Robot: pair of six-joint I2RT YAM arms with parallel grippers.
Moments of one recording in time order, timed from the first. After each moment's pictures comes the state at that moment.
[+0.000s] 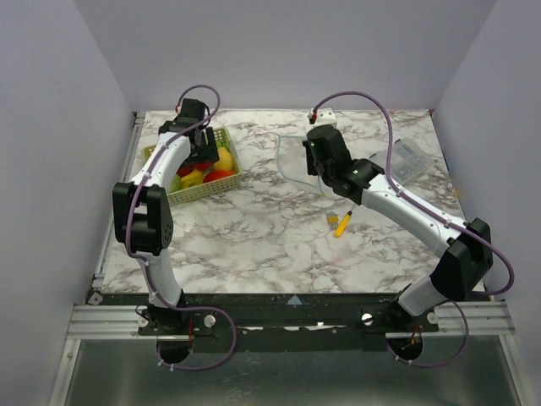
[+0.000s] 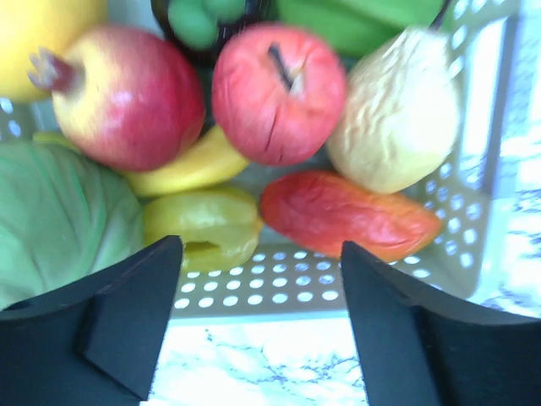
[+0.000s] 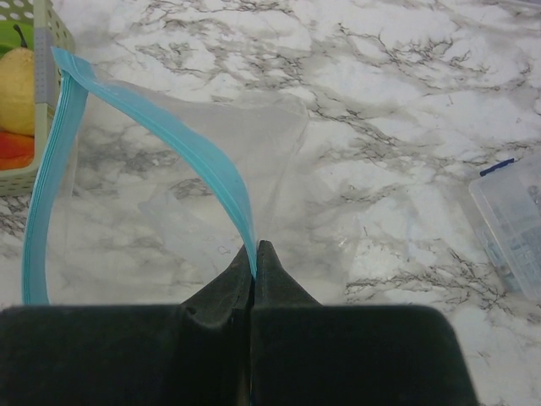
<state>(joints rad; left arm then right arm) -0.13 1.89 1.62 -0.81 -0.19 -0.34 0.71 1.54 1.37 -0.37 0.49 0.22</state>
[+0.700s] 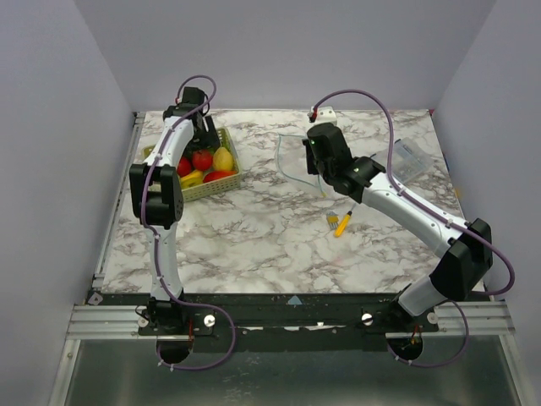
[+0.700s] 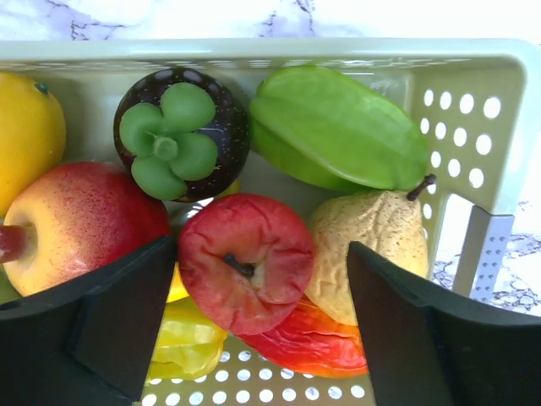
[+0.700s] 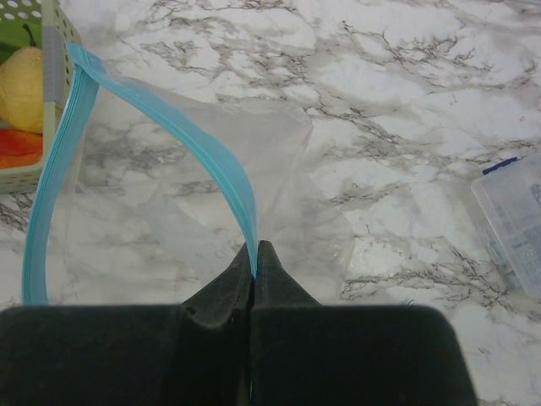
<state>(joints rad) -0.08 2.24 2.06 -0.90 -0.12 -0.41 0.71 1.55 1.40 -0.41 0.48 0.23</state>
